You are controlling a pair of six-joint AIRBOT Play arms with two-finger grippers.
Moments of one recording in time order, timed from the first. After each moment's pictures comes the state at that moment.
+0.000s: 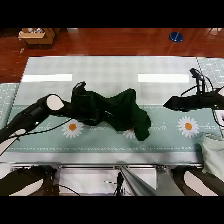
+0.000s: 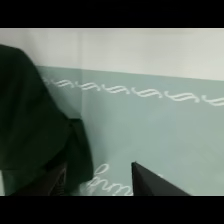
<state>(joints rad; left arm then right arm) -0.44 -1.22 0.77 0.90 -0.85 -1.49 -0.19 -1.09 0.84 -1.00 1.16 1.20</state>
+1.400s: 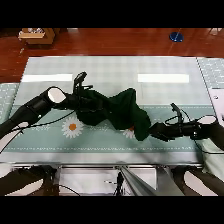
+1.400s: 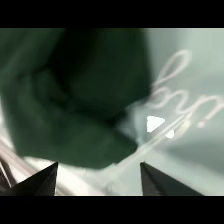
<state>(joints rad) -0.43 -1.26 0.87 0.81 -0.79 -1.45 -0.19 -1.09 0.36 -0.64 1.14 1.08</state>
